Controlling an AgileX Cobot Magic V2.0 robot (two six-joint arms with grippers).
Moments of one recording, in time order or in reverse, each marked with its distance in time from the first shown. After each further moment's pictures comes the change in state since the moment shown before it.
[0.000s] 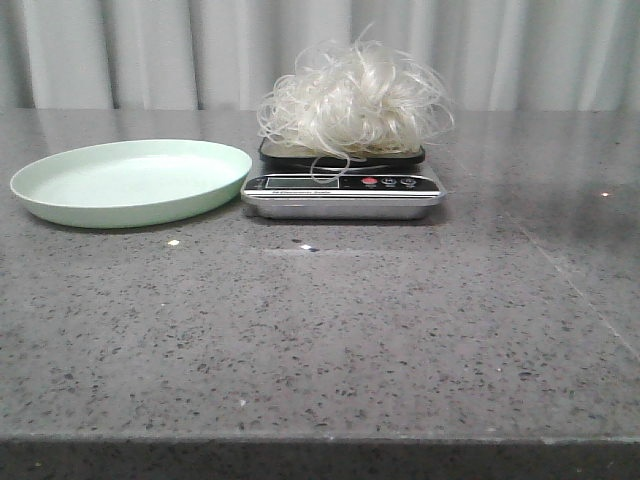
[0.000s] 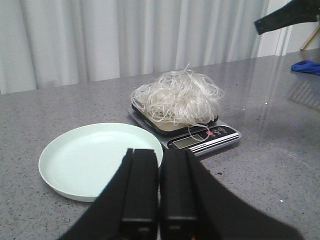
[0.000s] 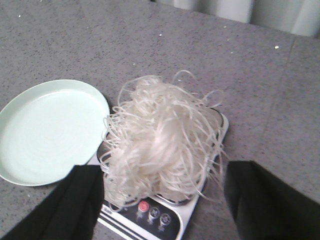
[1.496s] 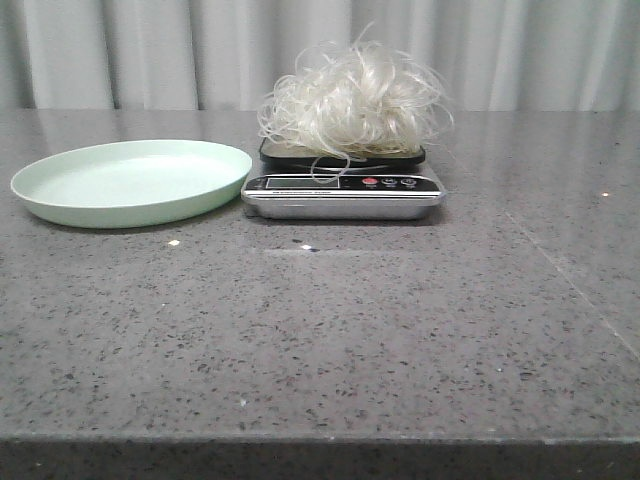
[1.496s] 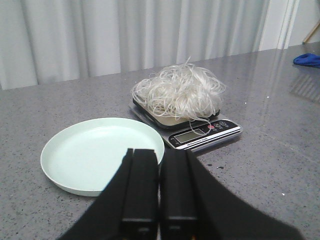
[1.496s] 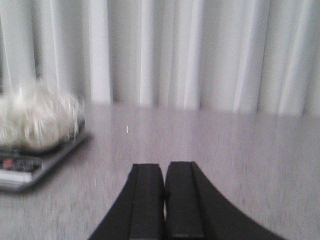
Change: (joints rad) left arm 0.000 0.000 -0.002 0.011 0.018 0.000; right arm -0.349 -1.302 1.295 -0.101 -0.692 0.000
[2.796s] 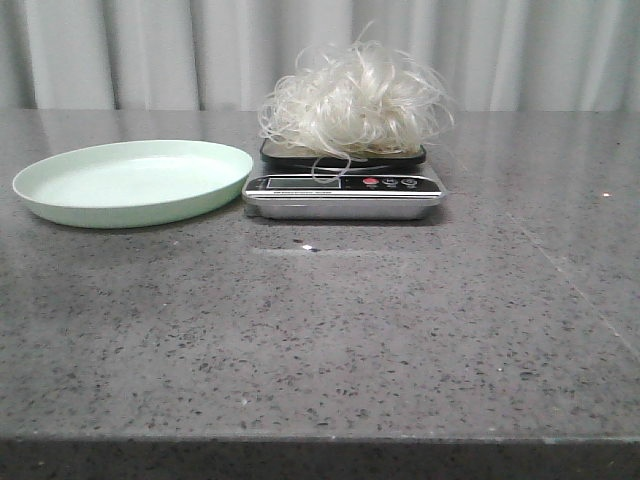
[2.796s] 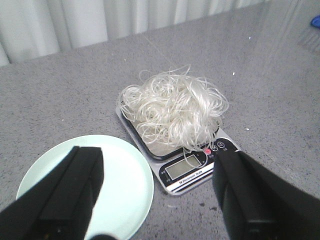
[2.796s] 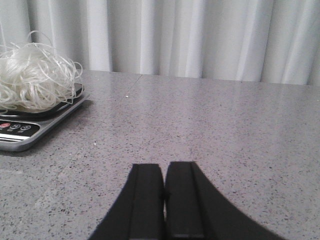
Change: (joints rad) left arm 0.000 0.665 -0.622 -0.041 0.243 0.000; right arm 0.000 0.000 0.002 -0.016 0.144 0.000
